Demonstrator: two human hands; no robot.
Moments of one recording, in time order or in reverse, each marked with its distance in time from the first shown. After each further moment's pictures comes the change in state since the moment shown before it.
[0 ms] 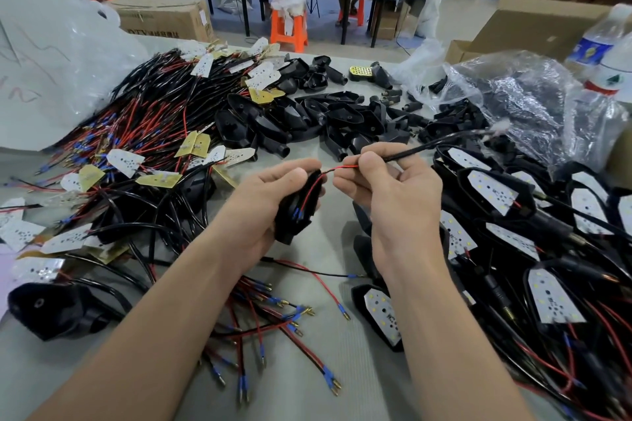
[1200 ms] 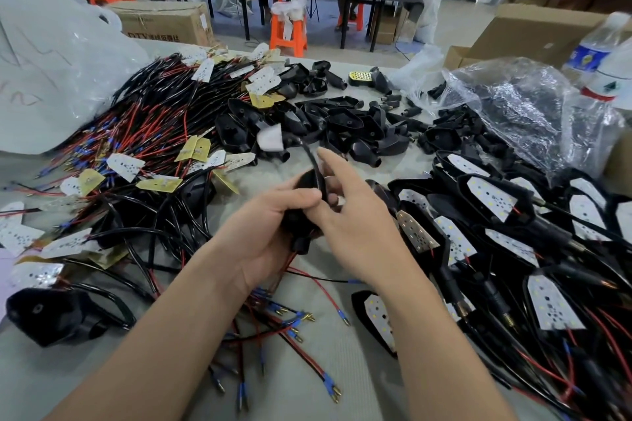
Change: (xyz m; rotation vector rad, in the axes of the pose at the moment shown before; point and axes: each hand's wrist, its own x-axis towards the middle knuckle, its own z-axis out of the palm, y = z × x) left_hand -0.014 0.002 0.015 -0.201 -0.260 -0.134; right_hand -0.003 0.023 -0.001 -0.844 -0.414 -0.127
